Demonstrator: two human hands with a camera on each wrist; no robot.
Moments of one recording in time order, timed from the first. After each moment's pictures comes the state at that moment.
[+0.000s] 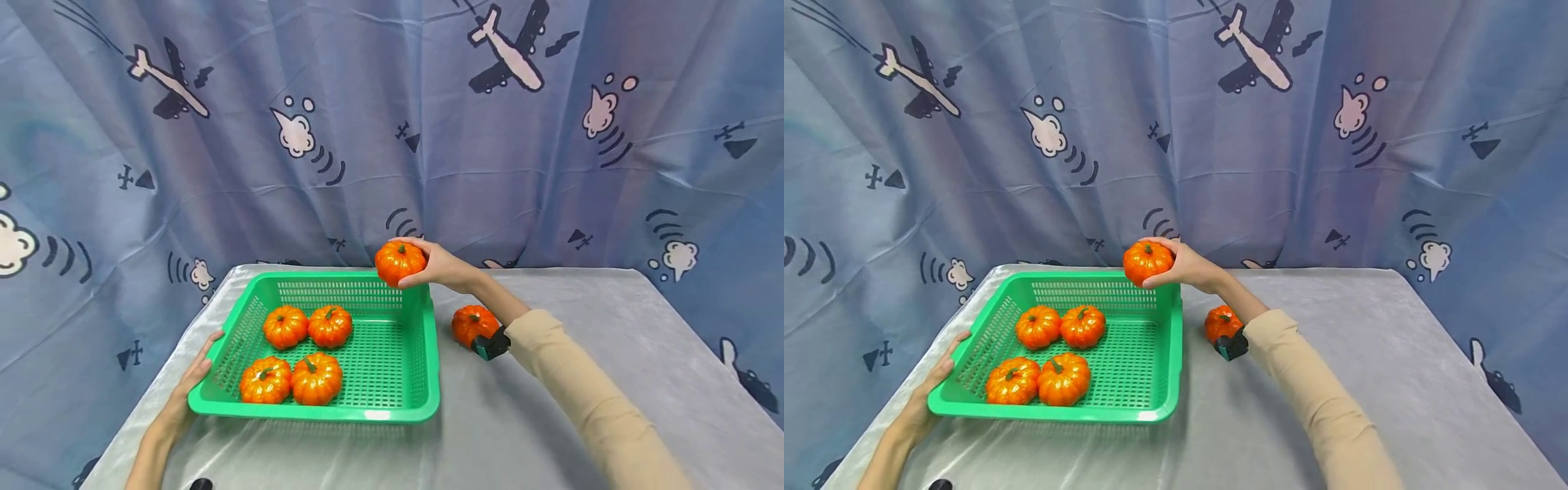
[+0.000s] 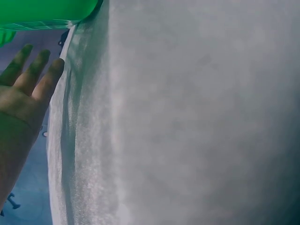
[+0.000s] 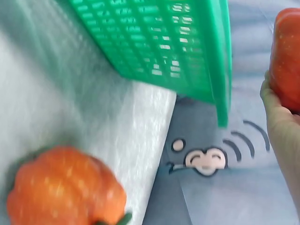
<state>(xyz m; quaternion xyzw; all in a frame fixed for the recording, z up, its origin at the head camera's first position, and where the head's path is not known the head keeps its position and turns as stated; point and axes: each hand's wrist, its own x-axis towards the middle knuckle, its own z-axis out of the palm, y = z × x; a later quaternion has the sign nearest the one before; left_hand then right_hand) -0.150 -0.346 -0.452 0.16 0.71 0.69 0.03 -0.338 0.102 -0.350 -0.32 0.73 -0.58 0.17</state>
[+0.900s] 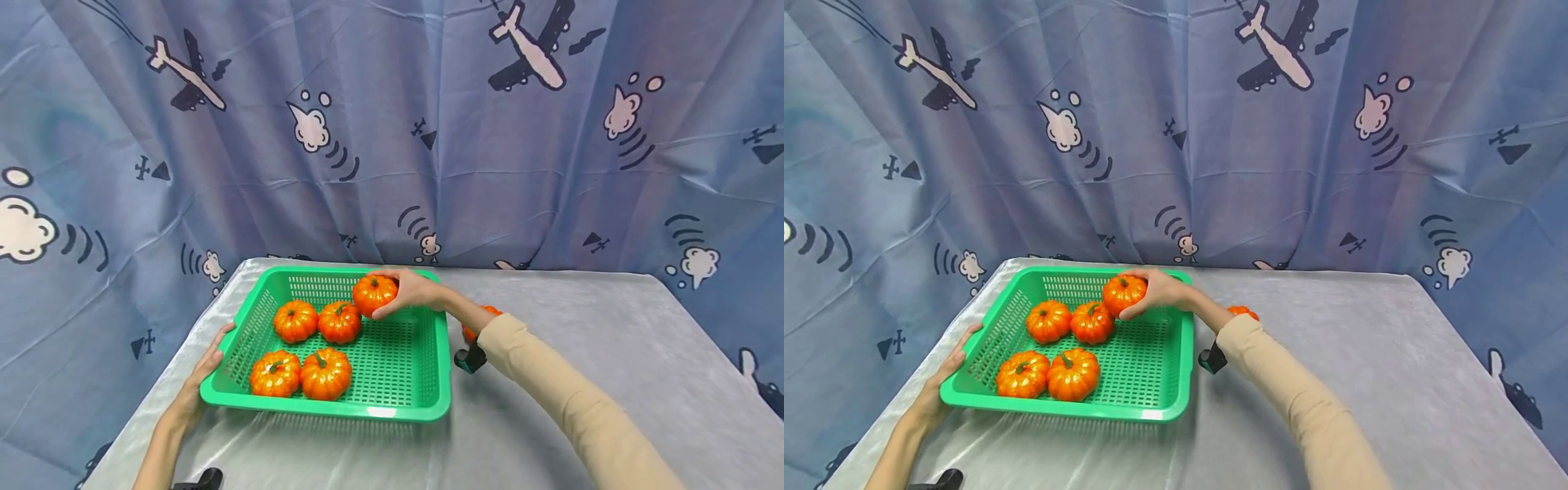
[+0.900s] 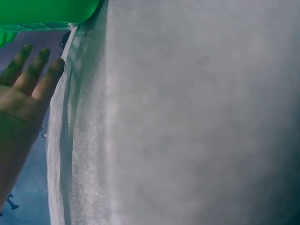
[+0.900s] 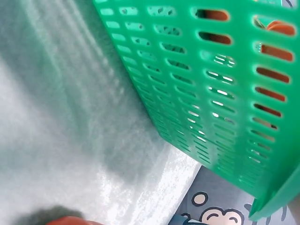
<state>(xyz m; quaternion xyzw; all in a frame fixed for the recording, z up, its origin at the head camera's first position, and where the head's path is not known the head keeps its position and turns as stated) -0.152 -0.346 -0.452 0.11 0.71 0.69 0.02 -0.329 0.038 -0.383 -0.32 0.80 -0.46 0.21</state>
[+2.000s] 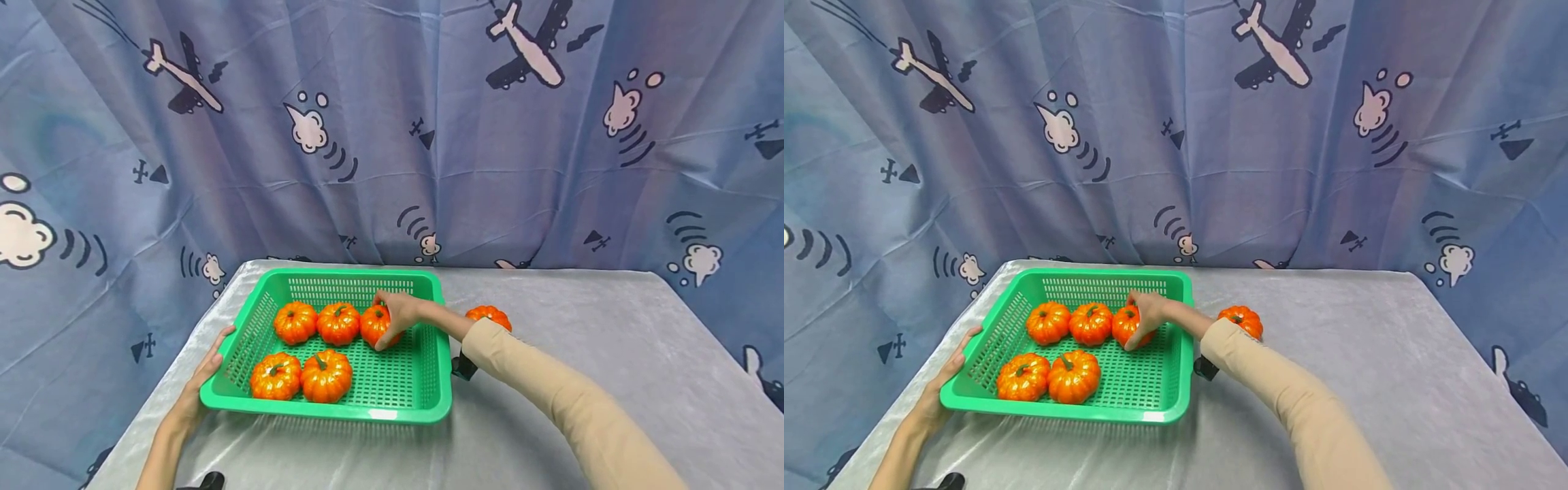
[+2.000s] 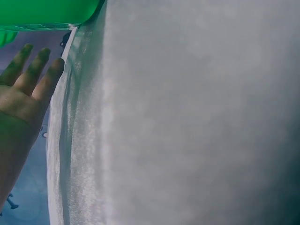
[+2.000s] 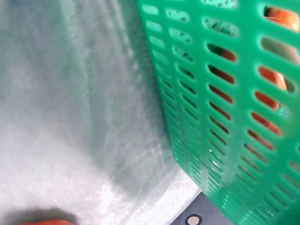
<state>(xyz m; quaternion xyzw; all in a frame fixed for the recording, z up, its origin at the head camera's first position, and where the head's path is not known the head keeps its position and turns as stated) -0.150 -0.344 -0.453 0.10 0.73 0.68 0.02 -0.316 0.018 -0.399 -0.32 0.90 -0.21 0.21</state>
